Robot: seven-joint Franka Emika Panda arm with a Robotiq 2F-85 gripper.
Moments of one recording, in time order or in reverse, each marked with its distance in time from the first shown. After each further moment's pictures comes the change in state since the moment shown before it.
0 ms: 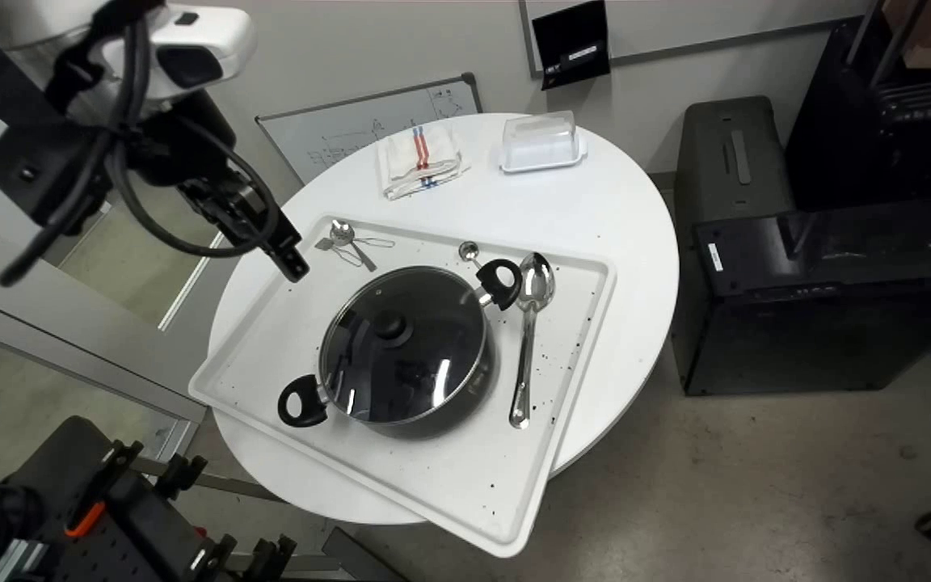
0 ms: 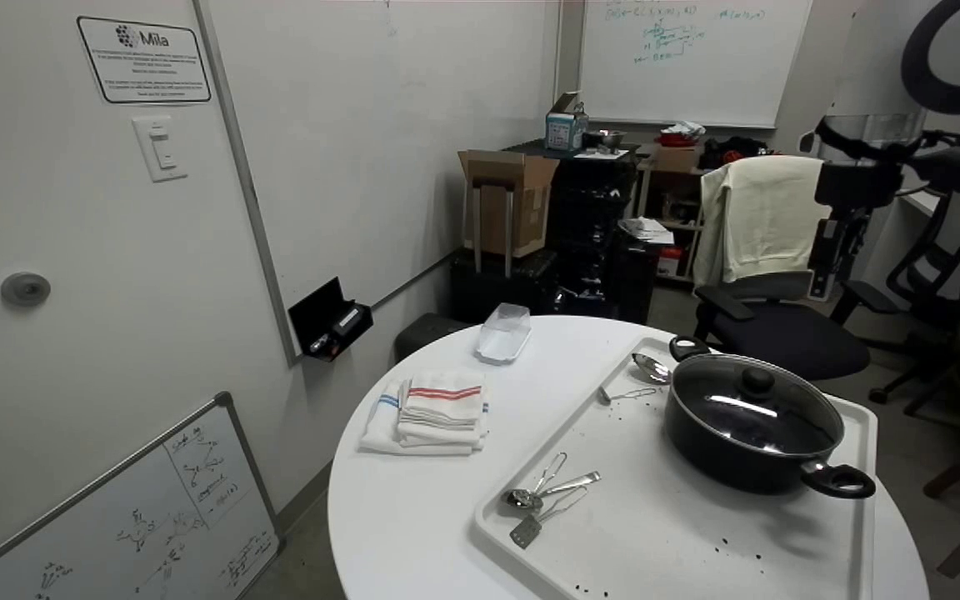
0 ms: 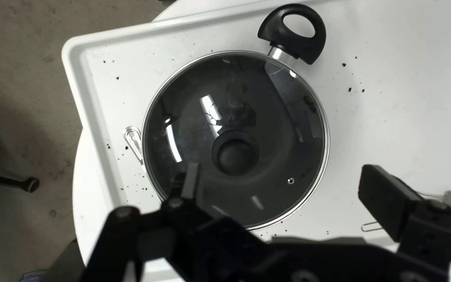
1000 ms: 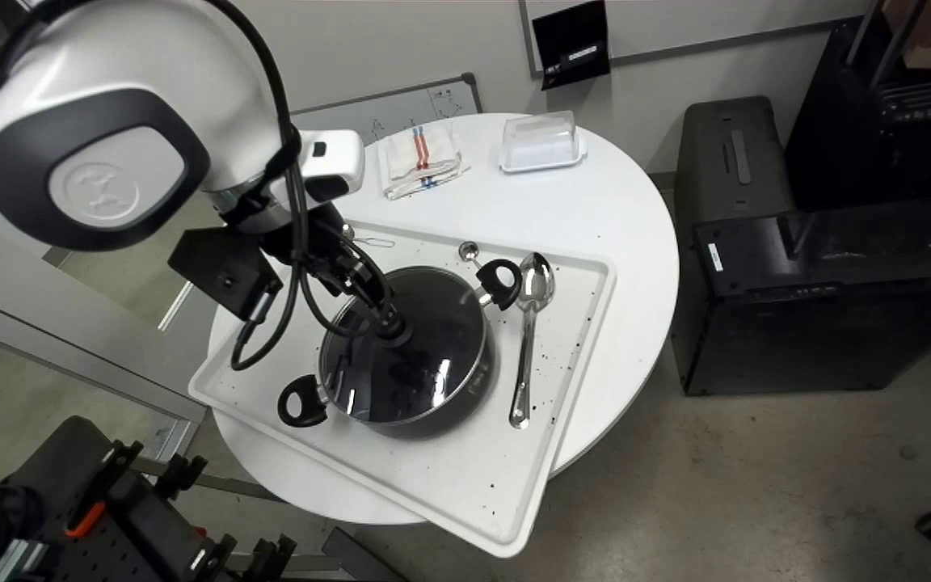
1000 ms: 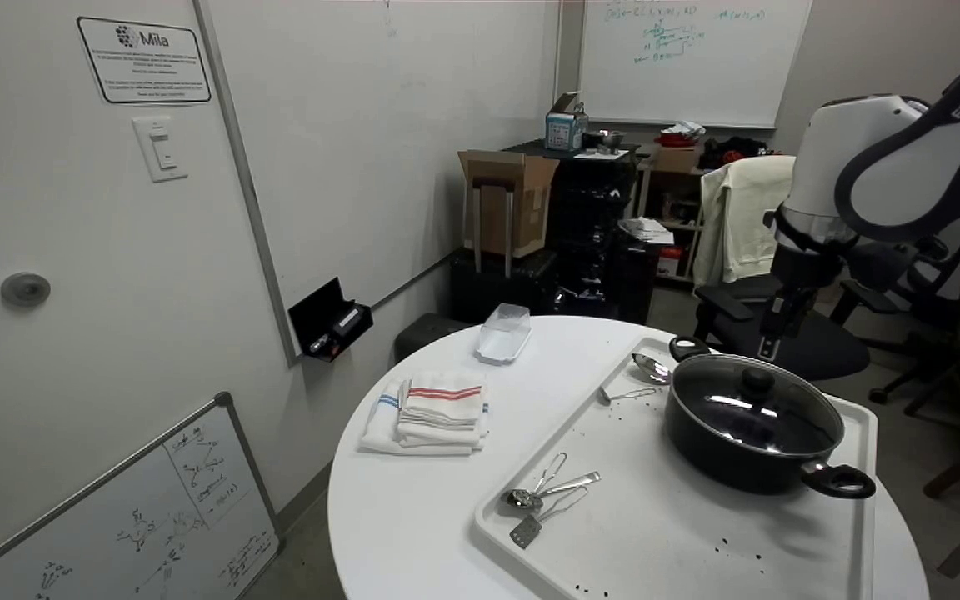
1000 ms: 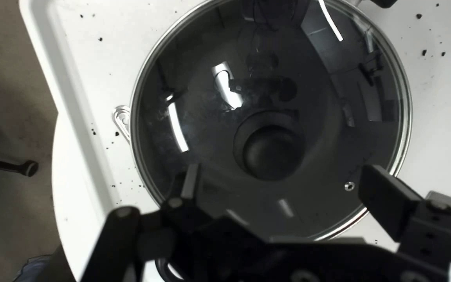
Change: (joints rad) arm -0.033 0.320 0.010 0.043 0.001 0.354 -0.010
